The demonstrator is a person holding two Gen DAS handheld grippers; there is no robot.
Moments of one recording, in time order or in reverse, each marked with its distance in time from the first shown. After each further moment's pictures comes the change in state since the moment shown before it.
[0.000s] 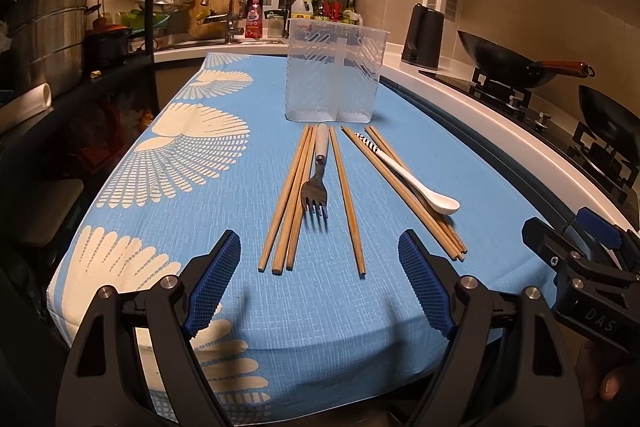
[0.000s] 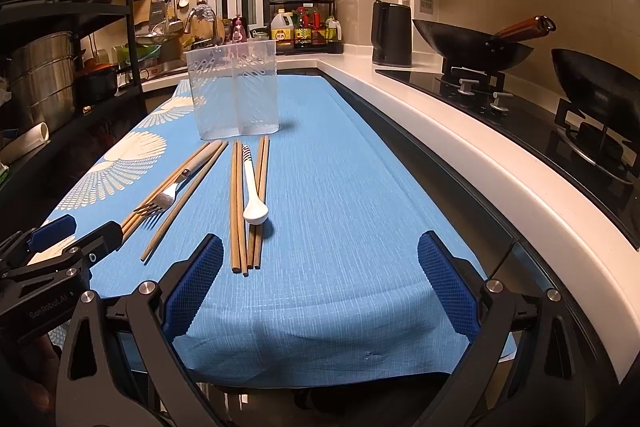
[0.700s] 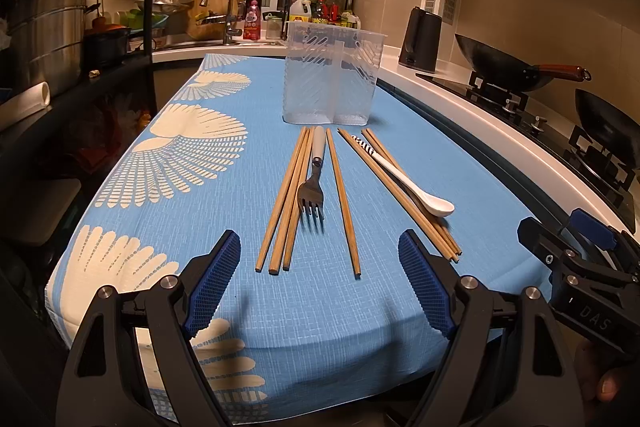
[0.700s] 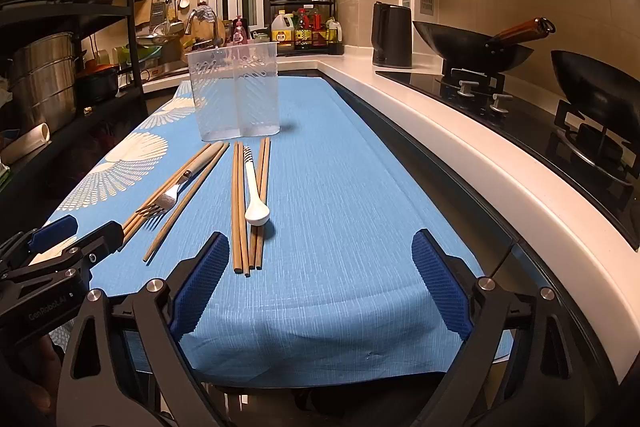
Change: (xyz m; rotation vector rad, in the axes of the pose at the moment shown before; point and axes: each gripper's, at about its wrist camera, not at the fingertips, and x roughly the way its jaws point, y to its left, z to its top) left arm -0.001 -0.001 -0.001 -0.006 -0.008 -0.006; right arm -0.002 0.001 0.000 -0.002 -0.006 0.000
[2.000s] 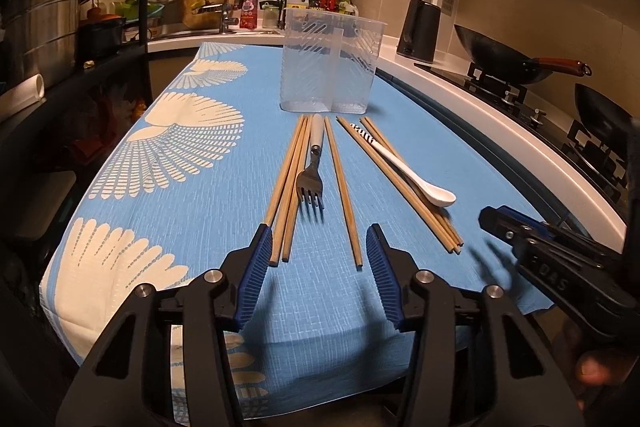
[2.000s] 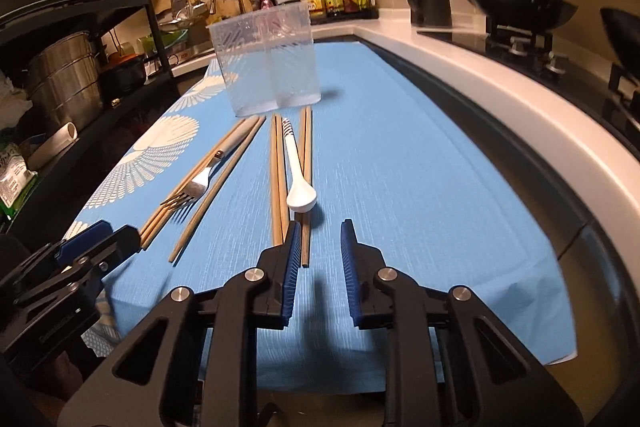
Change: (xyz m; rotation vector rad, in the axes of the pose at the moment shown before) left arm 0.009 0.002 -0.003 -0.010 0.045 -0.019; right arm 0.049 0.009 0.000 0.063 0.136 0.181
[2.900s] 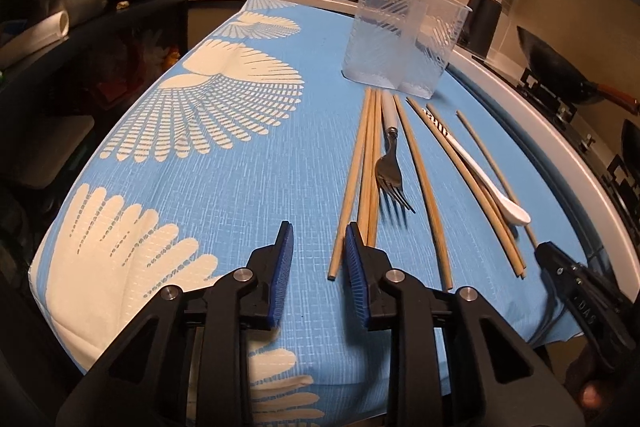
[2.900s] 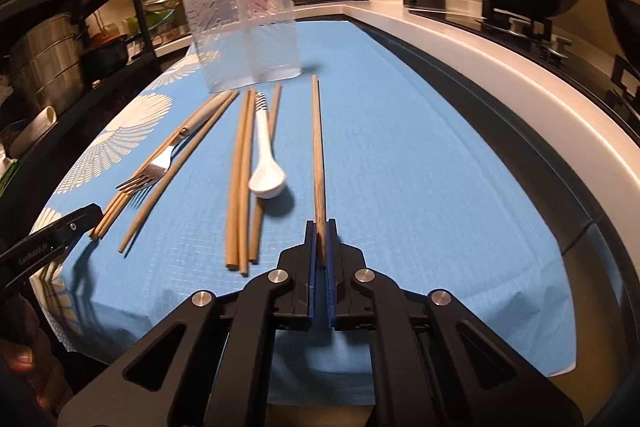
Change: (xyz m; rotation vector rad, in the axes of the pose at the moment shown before) left arm 0.041 0.045 0.005 -0.153 0.113 0.080; right arm 0.023 -0.016 -0.003 -0.020 0.065 -0.067
